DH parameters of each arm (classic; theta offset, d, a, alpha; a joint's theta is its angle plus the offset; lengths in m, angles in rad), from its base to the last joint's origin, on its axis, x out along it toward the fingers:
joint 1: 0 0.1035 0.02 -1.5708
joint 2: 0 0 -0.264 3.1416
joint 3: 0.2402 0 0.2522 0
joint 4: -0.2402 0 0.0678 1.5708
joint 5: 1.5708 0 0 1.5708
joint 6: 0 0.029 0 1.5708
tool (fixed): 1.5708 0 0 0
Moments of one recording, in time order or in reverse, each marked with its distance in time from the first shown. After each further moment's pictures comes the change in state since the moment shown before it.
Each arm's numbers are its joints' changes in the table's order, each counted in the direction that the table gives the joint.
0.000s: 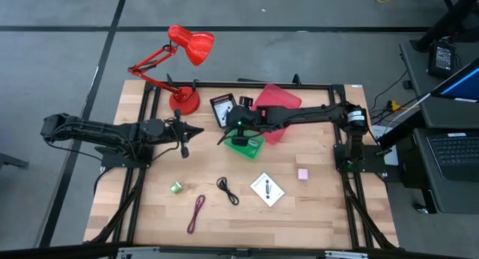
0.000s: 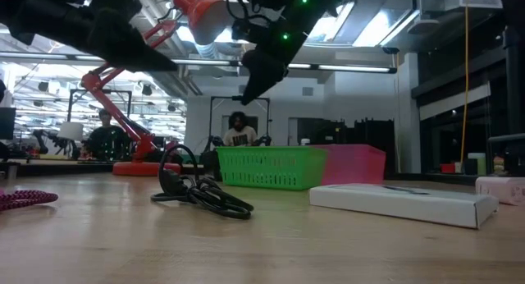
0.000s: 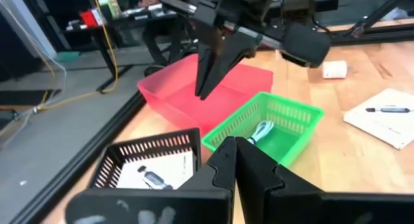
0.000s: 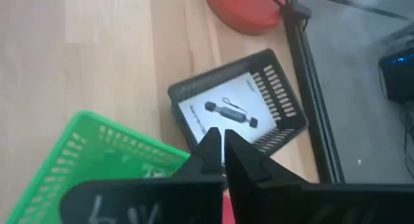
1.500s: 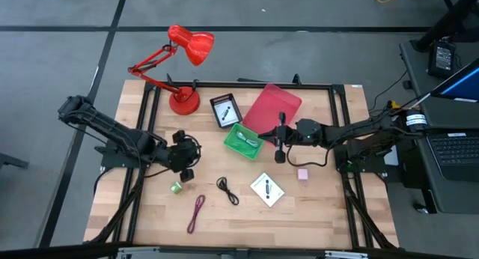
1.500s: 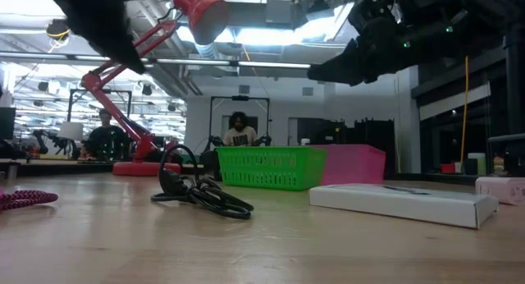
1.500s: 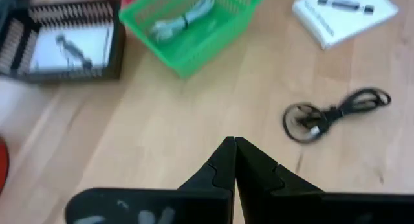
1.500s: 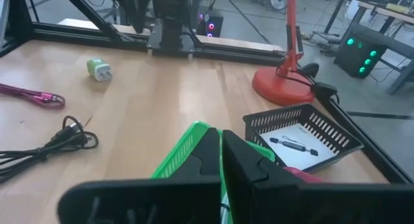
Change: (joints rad) left arm -0.422 0.419 0.511 -0.820 -0.163 -0.673; right arm 0.047 -0.627 -1.087 1.086 -0.305 0.070
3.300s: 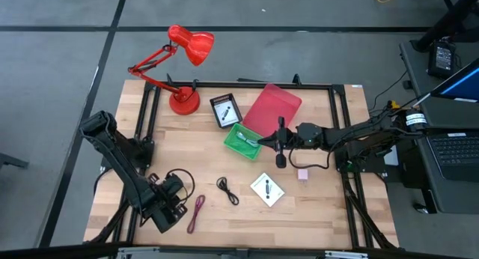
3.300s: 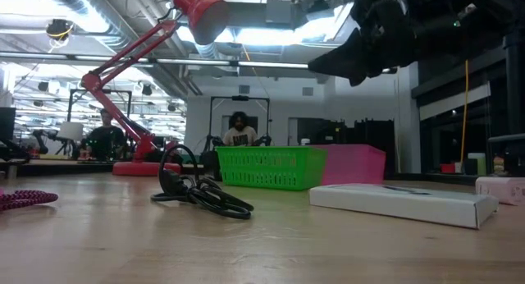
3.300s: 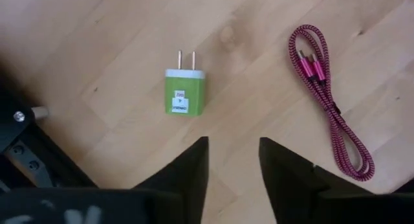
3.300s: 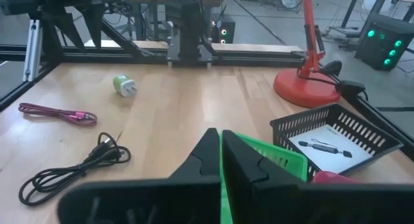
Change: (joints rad) left arm -0.461 0.485 0.406 -0.540 0.263 -1.132; right arm 0.060 0.001 0.000 0.020 0.001 0.109
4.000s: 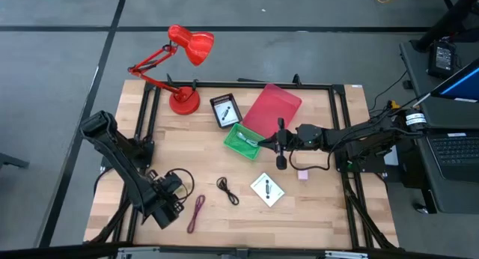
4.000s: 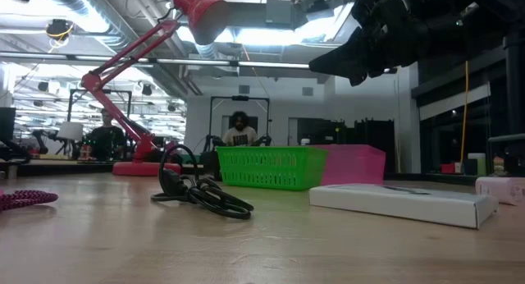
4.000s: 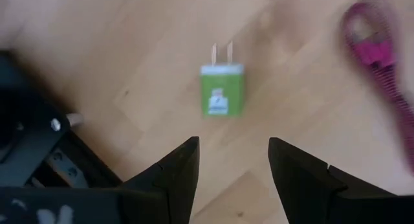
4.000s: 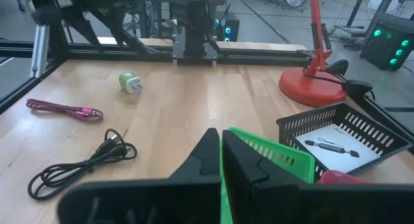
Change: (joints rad) left arm 0.000 0.000 -0.083 -0.009 0.040 0.071; right arm 0.018 0.000 0.000 -0.006 0.000 -0.001
